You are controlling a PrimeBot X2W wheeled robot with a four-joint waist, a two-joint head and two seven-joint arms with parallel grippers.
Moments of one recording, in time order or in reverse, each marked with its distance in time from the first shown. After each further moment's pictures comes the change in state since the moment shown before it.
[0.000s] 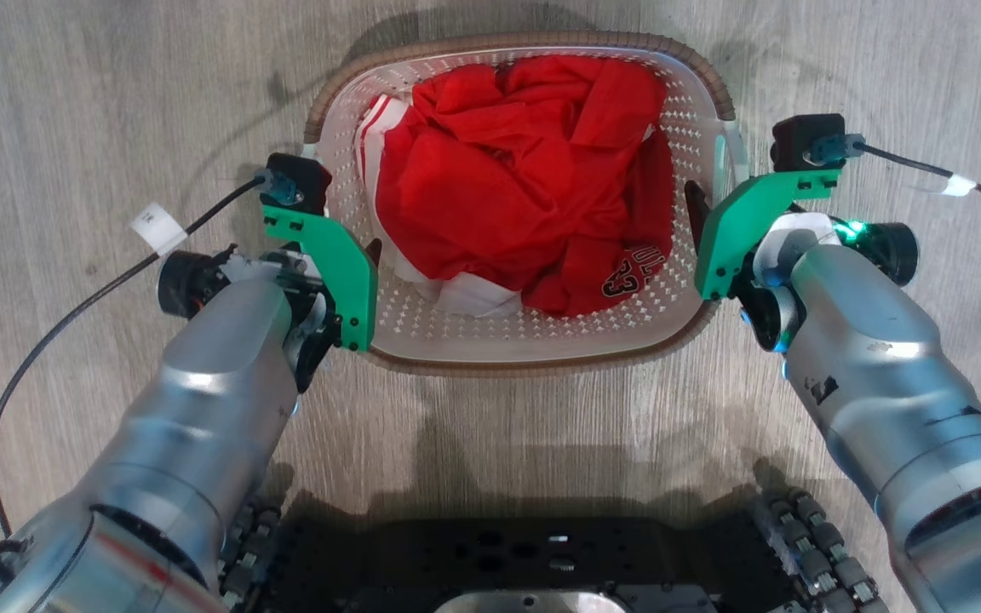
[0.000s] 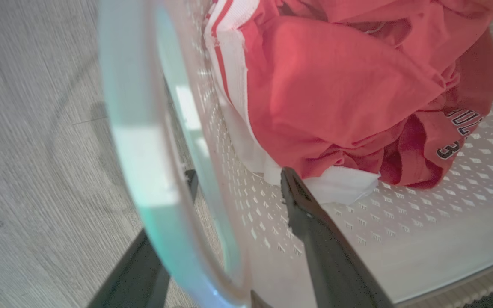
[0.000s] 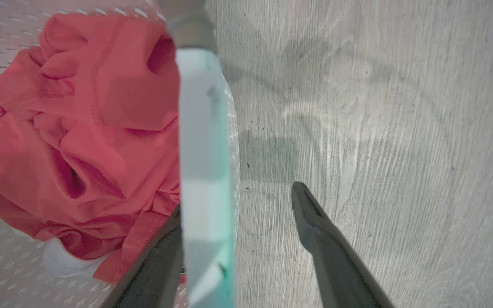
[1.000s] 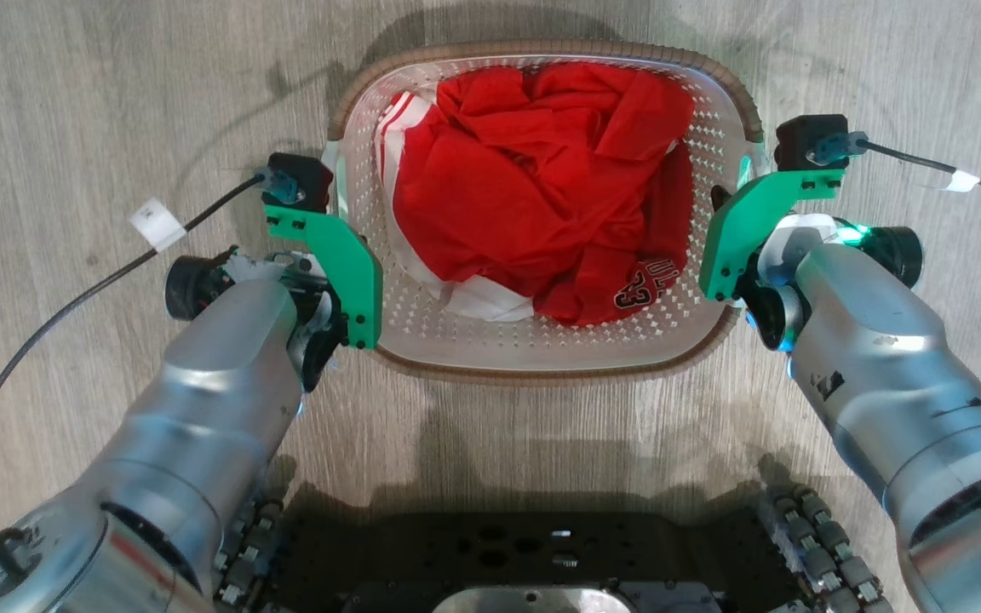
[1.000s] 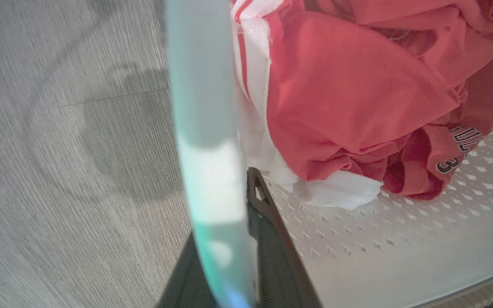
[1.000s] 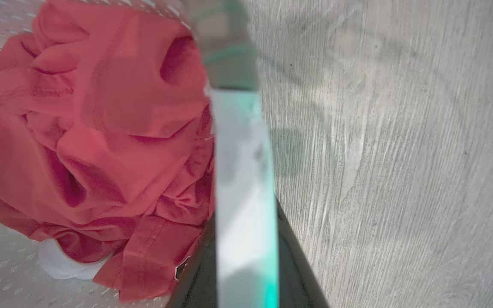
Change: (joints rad) left arm -0.014 0.009 -0.149 -0.030 -0.183 0.016 0.011; right arm -0.038 -0.011 0.129 0.053 0.127 0.000 -0.005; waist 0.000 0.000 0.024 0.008
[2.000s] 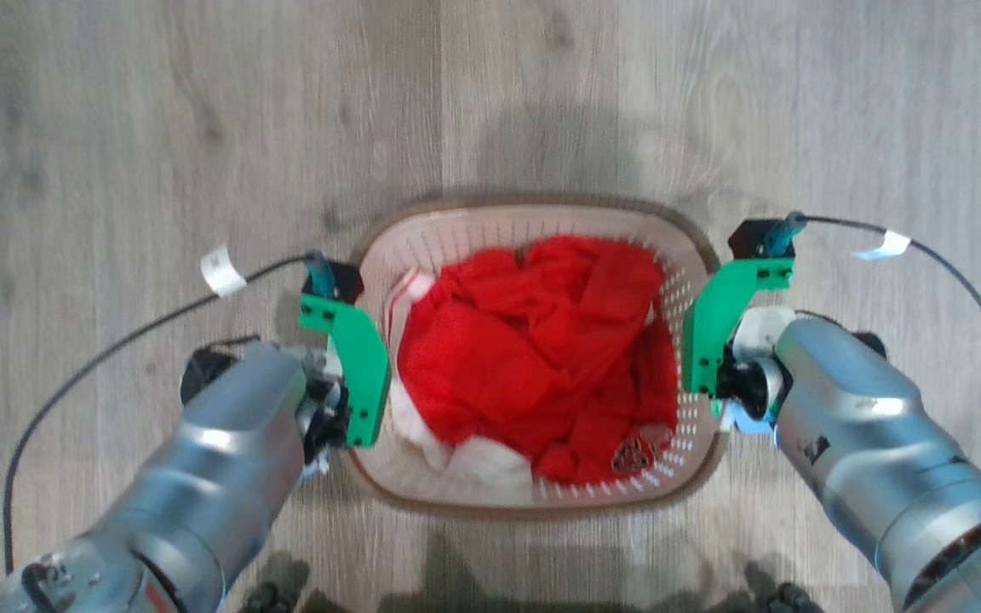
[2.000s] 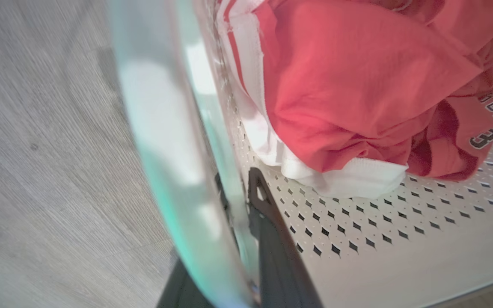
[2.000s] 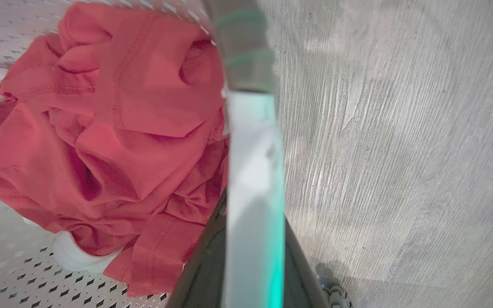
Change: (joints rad) left arm 0.077 0.012 -0.192 0.011 -0.101 -0.050 0.291; right arm 0.099 -0.005 0.154 -0.017 0.170 0.000 0.303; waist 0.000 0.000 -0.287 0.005
